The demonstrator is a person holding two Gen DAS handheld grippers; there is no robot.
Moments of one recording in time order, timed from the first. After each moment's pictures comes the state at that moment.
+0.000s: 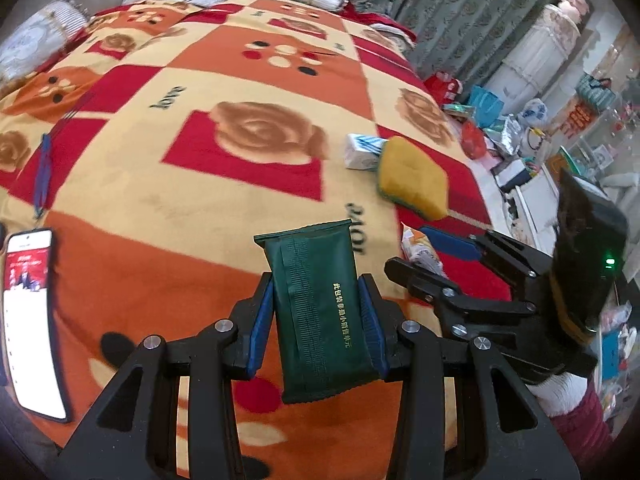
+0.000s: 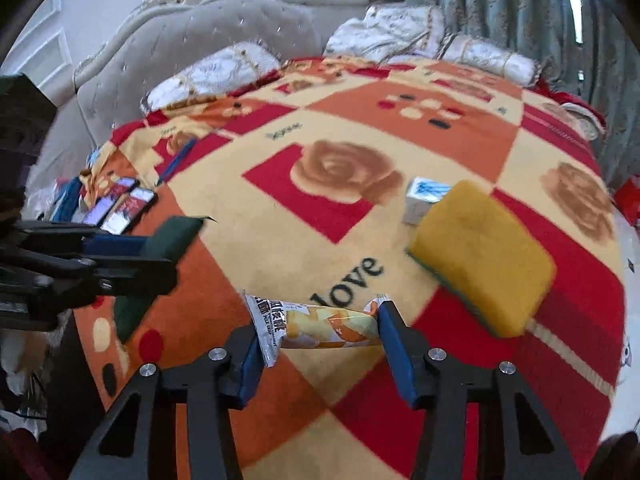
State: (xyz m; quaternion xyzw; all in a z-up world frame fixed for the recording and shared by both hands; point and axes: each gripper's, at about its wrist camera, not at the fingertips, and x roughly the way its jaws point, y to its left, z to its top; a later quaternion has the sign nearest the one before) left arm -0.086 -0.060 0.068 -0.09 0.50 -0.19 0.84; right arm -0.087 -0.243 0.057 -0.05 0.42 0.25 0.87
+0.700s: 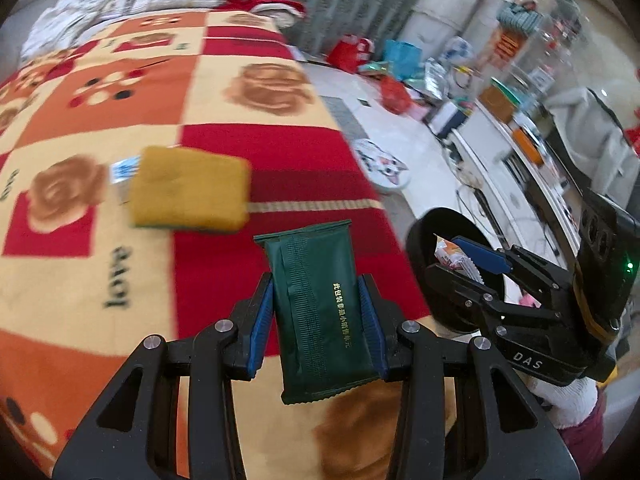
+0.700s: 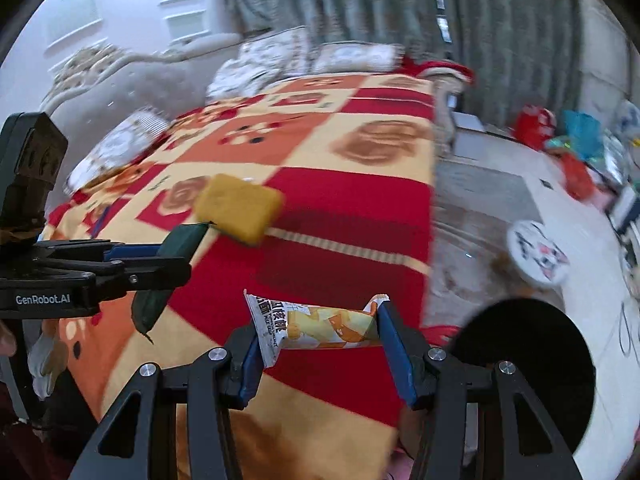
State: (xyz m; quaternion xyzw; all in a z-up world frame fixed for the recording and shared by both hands) left arm -0.094 -0.255 0.082 0.00 0.48 -0.32 0.81; right arm -0.170 -0.440 0.083 0.05 0.41 0.06 0.91
